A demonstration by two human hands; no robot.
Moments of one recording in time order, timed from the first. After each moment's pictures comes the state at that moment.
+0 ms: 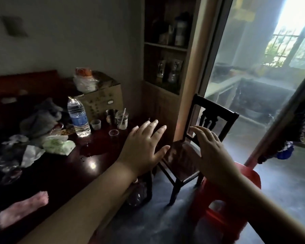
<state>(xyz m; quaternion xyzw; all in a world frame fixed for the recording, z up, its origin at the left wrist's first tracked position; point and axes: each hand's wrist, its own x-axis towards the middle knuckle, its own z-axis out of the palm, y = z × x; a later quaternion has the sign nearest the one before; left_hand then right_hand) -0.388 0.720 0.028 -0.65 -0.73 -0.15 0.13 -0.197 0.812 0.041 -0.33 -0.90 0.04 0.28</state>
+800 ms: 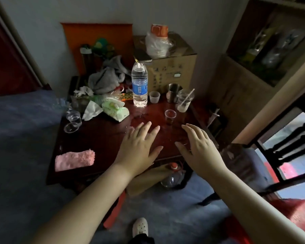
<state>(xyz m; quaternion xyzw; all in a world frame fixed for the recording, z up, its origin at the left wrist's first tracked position) -0.550 0.691 -0.085 -0.43 -0.89 -0.10 0.07 -0.436 0.861 -0.064 -0.14 -0.97 0.12 0.16</state>
